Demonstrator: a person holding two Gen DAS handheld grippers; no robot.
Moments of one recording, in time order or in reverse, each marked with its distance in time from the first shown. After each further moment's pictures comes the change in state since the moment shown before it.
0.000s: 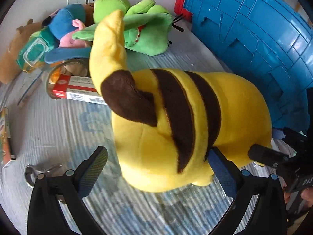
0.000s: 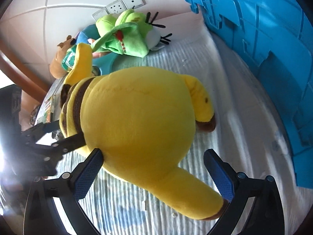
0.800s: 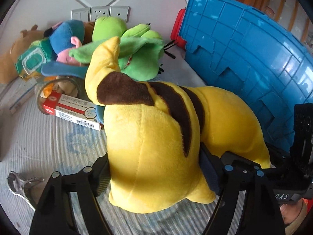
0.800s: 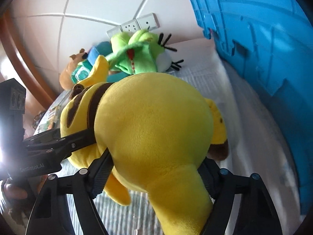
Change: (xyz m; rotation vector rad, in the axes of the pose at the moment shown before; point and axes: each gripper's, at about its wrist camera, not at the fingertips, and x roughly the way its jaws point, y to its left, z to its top) left arm -0.004 -0.017 0.003 -0.058 -0.199 -0.050; right arm 0.002 0.004 0.004 -0.104 -0.212 0.052
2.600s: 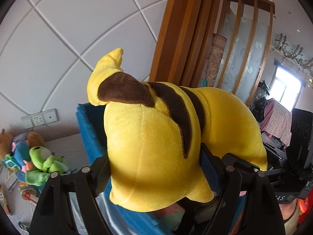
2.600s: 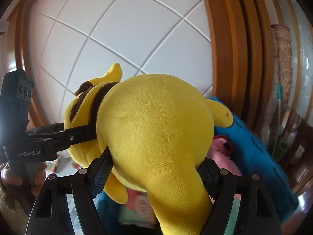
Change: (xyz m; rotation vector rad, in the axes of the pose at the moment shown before) left arm -0.133 -0.352 0.234 0.140 -0.277 -0.137; right arm -0.361 -0.179 0.207 -0.151 -0.345 -0.104
